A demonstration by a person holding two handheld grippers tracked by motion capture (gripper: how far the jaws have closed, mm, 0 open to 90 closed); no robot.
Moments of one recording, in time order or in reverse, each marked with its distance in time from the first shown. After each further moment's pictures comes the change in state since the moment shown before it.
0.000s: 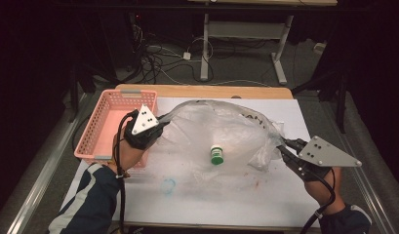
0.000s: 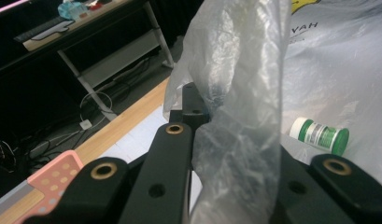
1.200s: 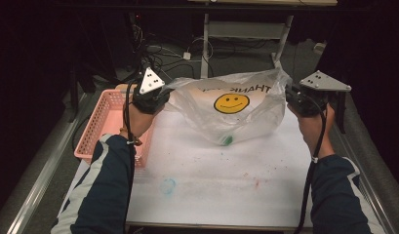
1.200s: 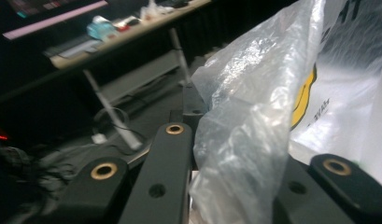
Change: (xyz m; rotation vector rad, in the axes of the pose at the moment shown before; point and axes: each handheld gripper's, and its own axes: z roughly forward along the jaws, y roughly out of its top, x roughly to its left) left arm 0.048 0.057 0.034 -0.065 0.090 -0.040; right arm -0.113 0.012 0.086 0.073 -0.196 0.206
